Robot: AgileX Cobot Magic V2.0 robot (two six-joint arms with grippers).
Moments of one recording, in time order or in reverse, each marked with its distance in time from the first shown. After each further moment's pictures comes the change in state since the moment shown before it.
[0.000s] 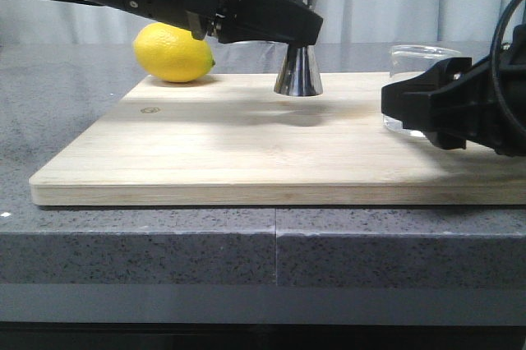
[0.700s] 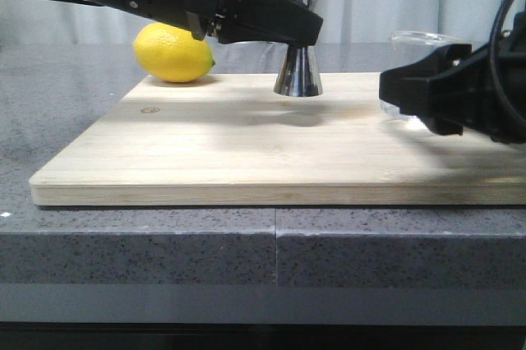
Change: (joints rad) left arm 0.000 0.000 0.000 0.002 0.000 0.000; right arm 0.000 -0.008 -0.016 0.000 -0.024 0.000
